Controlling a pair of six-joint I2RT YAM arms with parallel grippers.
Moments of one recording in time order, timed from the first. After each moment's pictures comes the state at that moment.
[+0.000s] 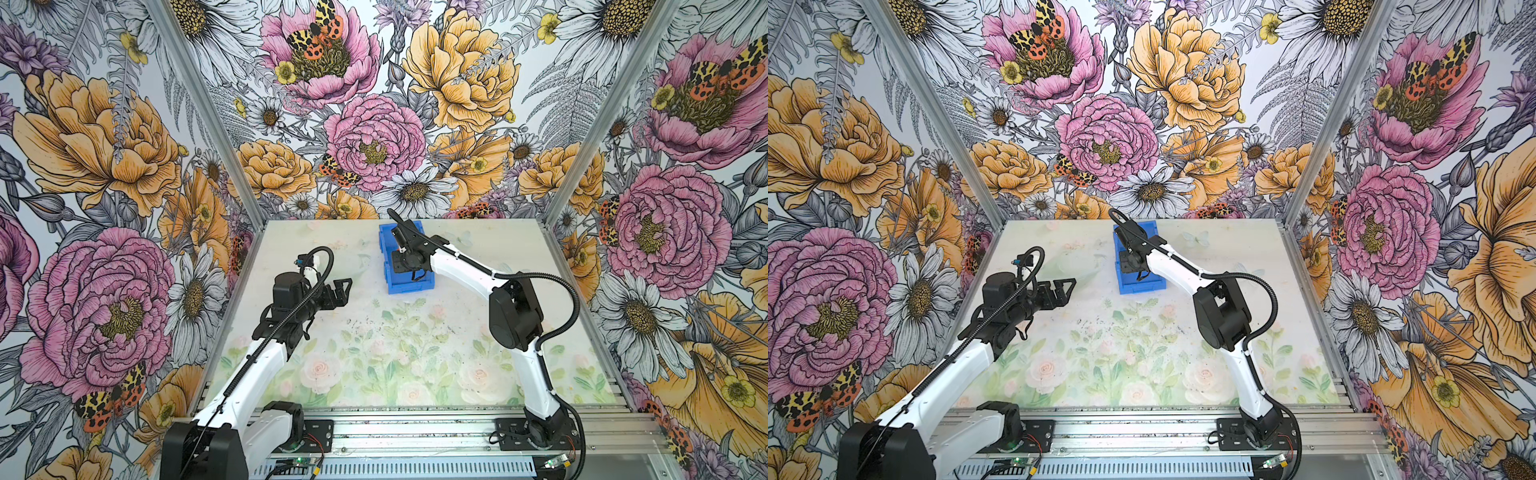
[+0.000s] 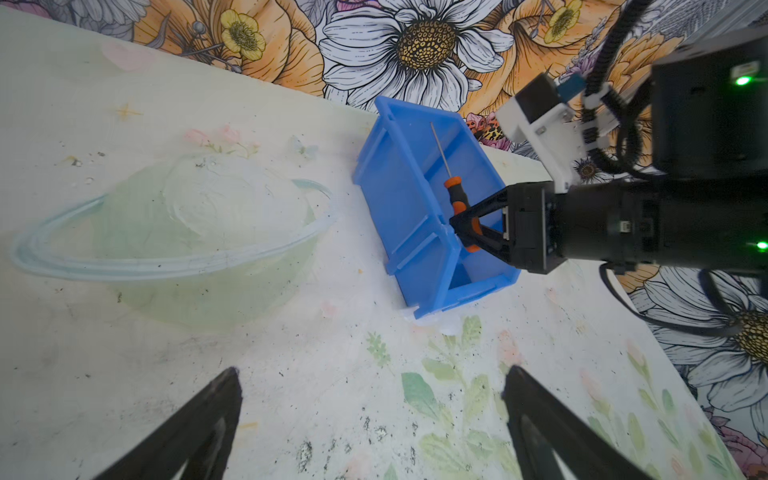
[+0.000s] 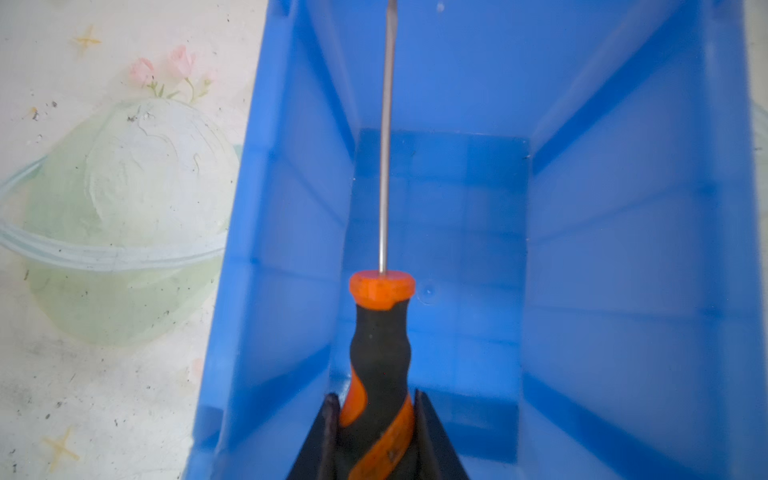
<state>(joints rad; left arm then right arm) -0.13 1.03 0.60 -0.02 0.32 -0.34 0.63 2.24 1.96 -0.71 0.12 0.37</state>
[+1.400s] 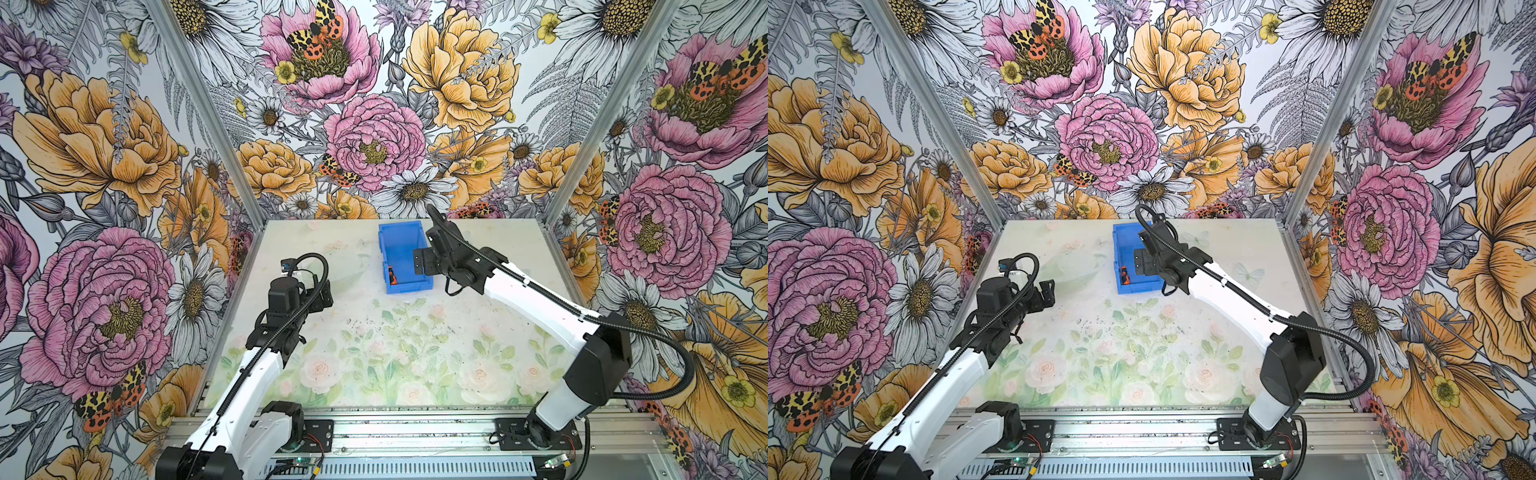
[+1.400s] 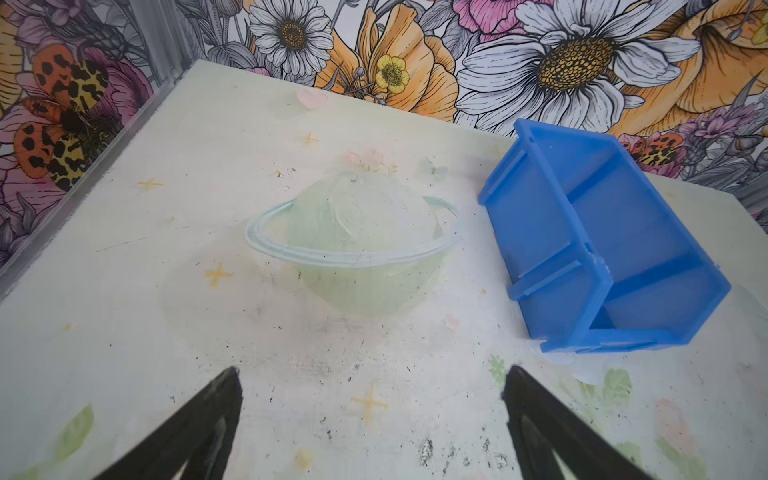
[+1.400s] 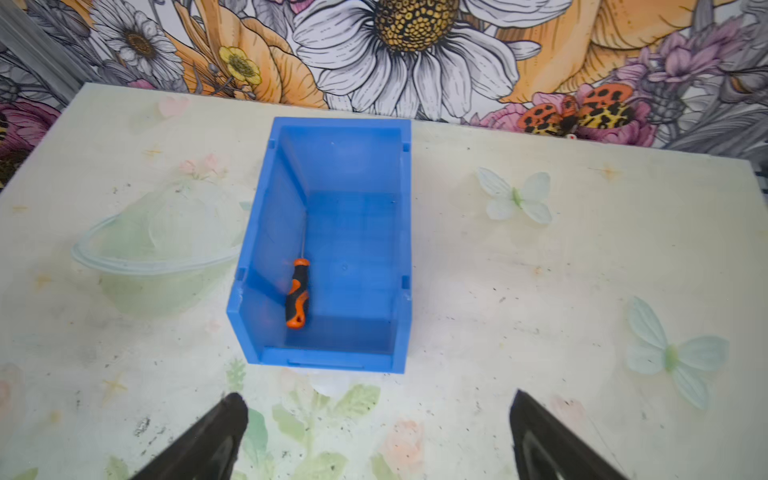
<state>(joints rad) -0.11 0.93 0.60 -0.16 -0.07 -0.27 0.67 1.58 1.44 -0.65 0.36 0.37</state>
